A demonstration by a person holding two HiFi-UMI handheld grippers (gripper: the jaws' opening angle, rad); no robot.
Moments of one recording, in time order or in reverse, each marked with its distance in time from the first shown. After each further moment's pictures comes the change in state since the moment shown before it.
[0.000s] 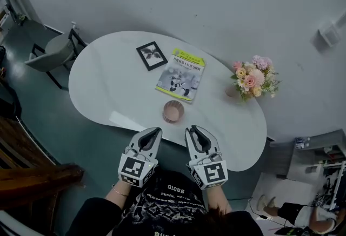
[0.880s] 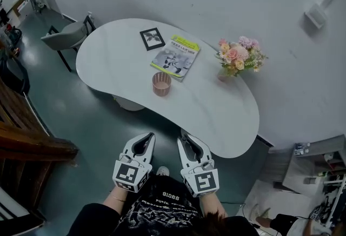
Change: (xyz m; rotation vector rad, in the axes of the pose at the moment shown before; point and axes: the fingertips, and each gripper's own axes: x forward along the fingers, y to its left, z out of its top) left arm -0.078 -0.155 -0.054 -0.021 -0.034 0.183; right arm -0.178 0.018 -0.047 -0.055 0.035 0.151
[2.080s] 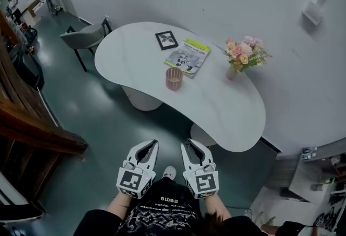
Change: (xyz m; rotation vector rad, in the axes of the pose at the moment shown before) left arm -0.091 -0.043 -0.014 0.036 -0.017 0.075; right arm -0.059 0.053 -0.020 -0.006 0.031 0.039
